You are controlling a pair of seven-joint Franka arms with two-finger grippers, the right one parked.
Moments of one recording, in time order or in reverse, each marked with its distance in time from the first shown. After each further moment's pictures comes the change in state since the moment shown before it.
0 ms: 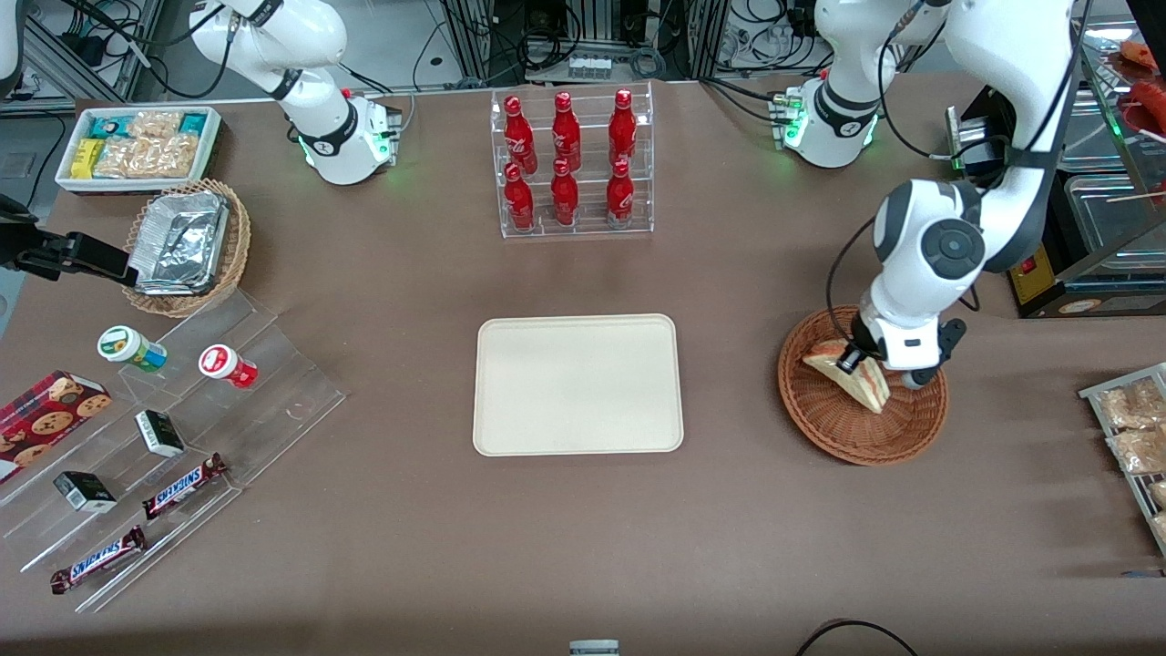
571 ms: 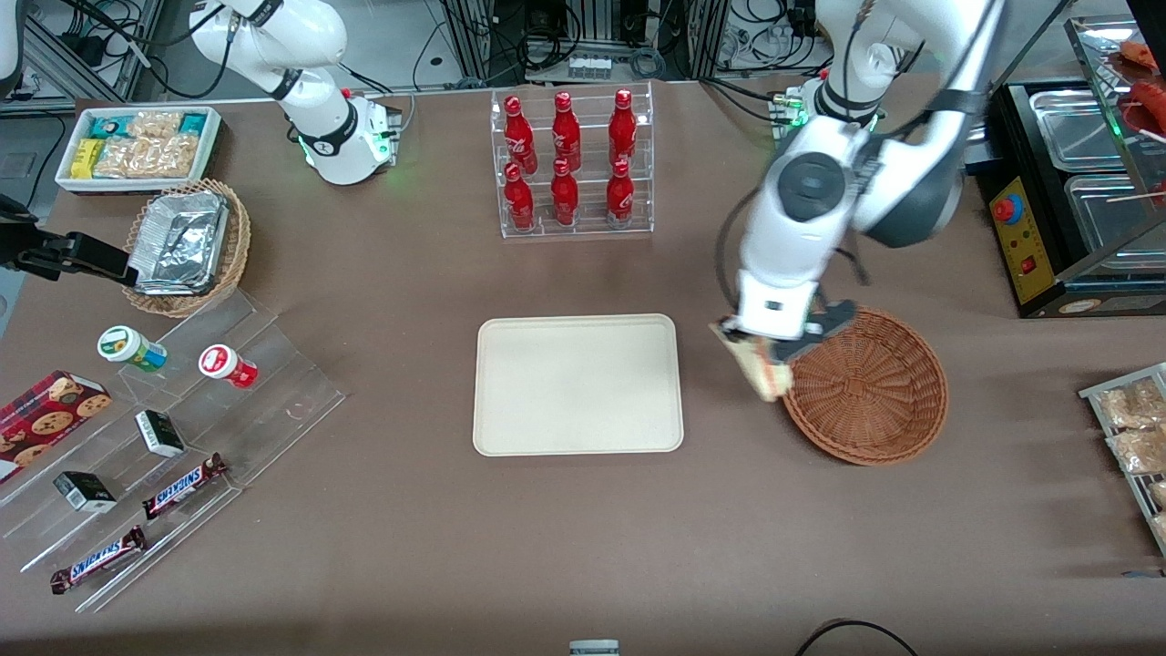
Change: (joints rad) arm -0.348 0.085 -0.008 0.390 -0.001 -0.301 -0.011
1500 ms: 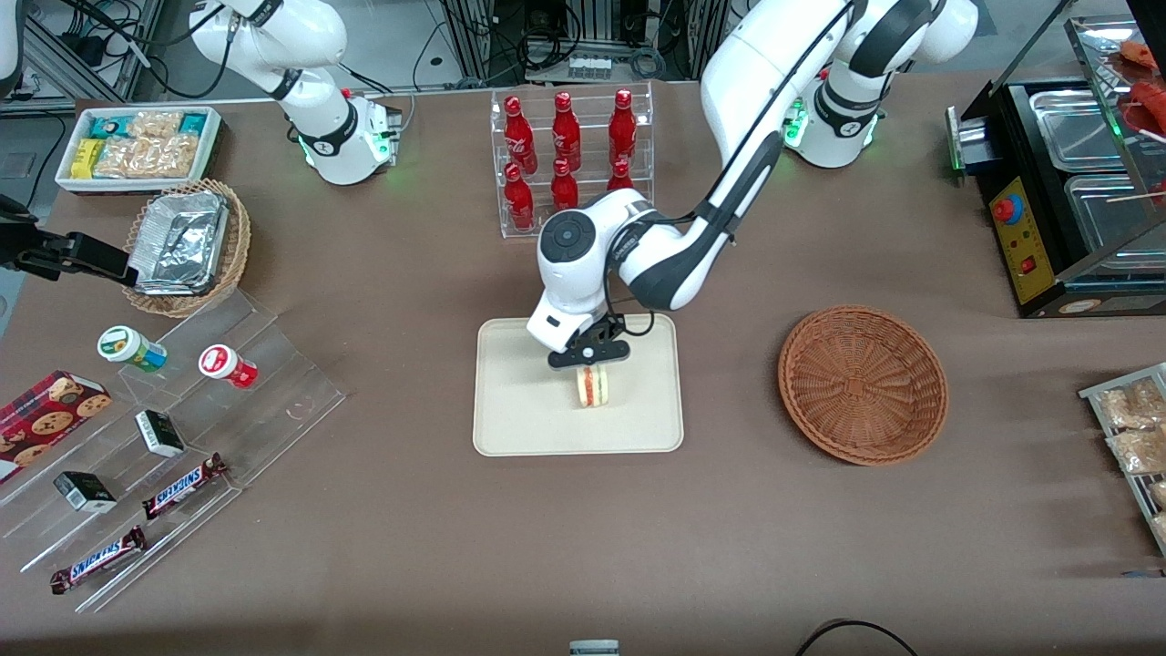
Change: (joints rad) arm -0.261 0.505 -0.027 0.369 0.105 0.130 0.047
